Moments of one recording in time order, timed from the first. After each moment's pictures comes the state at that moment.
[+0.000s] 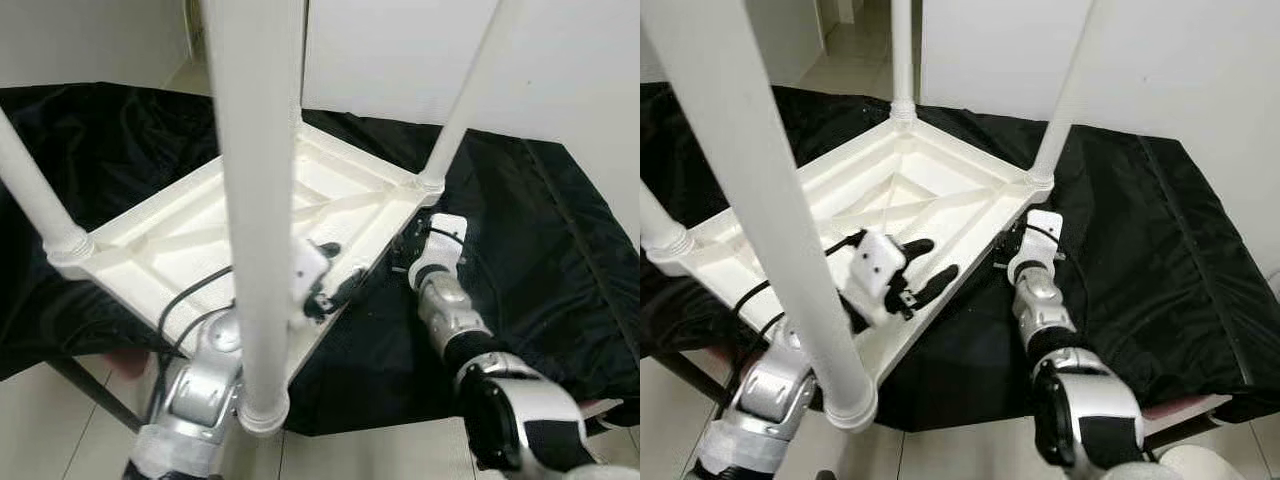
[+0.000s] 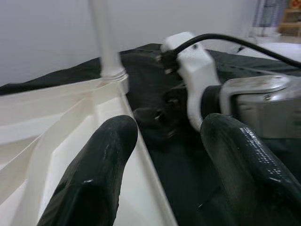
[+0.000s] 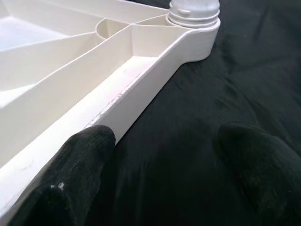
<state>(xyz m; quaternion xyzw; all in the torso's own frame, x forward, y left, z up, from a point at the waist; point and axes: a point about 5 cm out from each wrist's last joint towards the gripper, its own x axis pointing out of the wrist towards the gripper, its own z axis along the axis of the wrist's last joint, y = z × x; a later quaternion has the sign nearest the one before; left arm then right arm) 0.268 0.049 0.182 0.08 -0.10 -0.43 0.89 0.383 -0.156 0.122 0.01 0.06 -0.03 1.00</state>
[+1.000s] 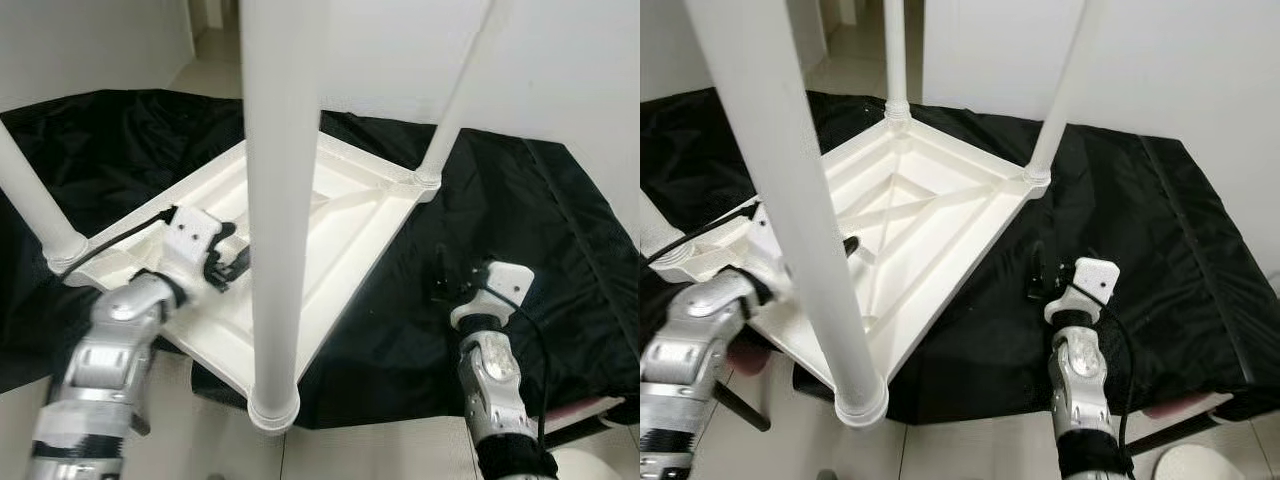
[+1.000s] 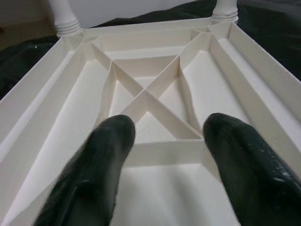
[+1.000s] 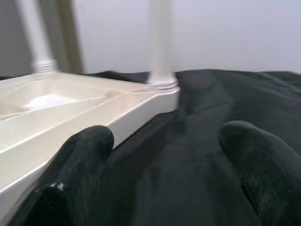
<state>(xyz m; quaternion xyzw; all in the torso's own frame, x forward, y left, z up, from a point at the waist) 0.301 0.181 0.177 0.12 -0.01 -0.31 0.94 0.280 -0.193 0.118 0.03 -0.14 -0.03 0.99</state>
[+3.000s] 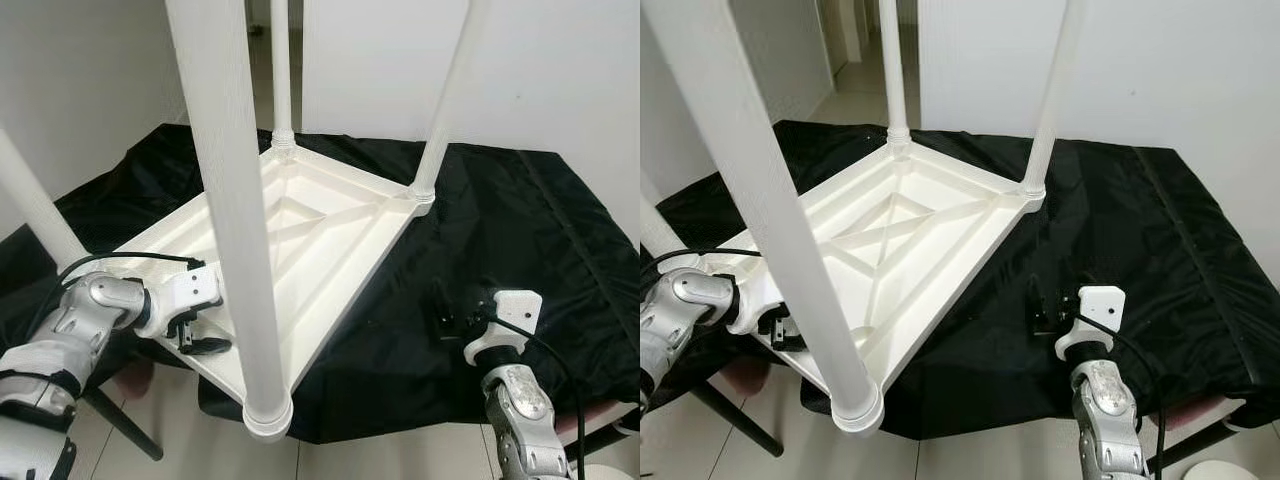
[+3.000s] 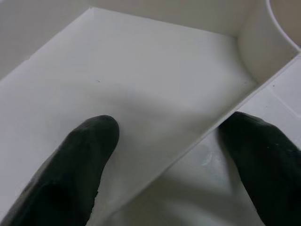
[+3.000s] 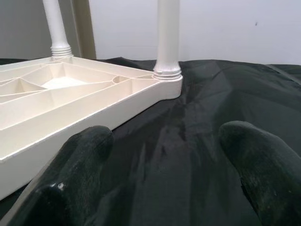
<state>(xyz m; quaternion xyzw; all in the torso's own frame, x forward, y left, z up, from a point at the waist) 0.325 0.206 0.118 0.33 0.23 -0.54 0.74 0.257 -0.206 0.117 -0.01 -0.08 0.00 1.00</state>
